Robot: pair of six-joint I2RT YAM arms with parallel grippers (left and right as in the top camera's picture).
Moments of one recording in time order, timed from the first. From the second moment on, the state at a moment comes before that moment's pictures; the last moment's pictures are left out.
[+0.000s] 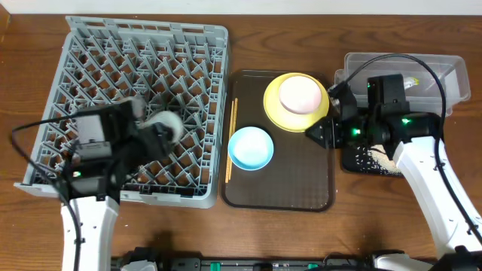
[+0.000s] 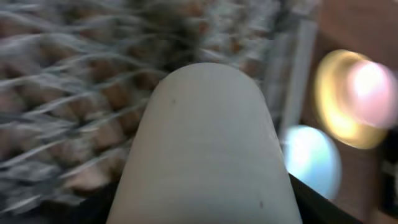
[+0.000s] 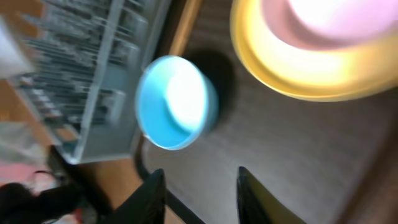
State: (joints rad) left arm 0.11 1.06 0.94 -0.84 0.33 -0.27; right arm 0.12 1.42 1.07 -0.79 -0.64 0.06
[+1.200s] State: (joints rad) left arm 0.12 1.17 0.98 -0.95 0.09 -0.27; right arm 0.18 1.38 1.07 -0.83 -0.41 0.03
